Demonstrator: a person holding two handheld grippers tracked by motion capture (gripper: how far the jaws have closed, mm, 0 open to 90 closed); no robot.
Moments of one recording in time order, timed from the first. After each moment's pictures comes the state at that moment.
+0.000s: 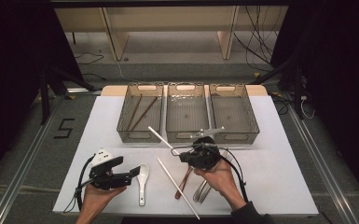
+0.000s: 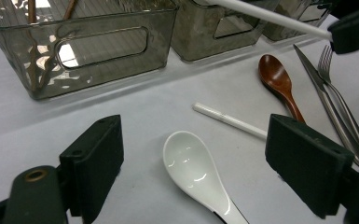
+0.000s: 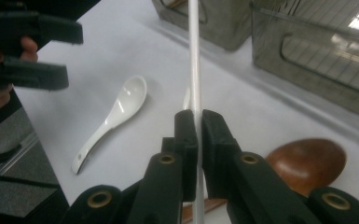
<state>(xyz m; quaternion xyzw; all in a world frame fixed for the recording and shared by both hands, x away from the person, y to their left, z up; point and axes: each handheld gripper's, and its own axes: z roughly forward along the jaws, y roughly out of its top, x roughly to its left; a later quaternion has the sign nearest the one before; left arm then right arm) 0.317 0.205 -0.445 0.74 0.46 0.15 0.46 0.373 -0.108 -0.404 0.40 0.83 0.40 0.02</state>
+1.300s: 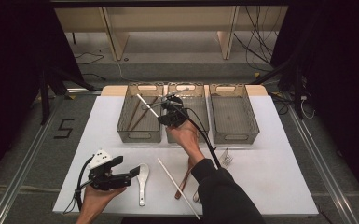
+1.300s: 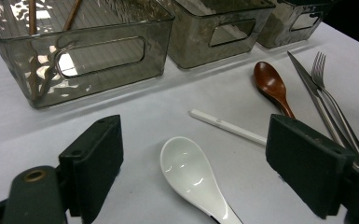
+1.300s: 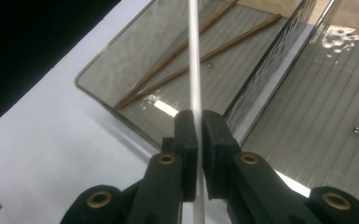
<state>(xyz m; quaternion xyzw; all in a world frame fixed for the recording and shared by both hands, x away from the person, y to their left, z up) 0.314 0.206 -0.444 0.74 0.45 0.16 0.47 0.486 -0.020 -0.379 0.45 0.81 0.37 0.08</state>
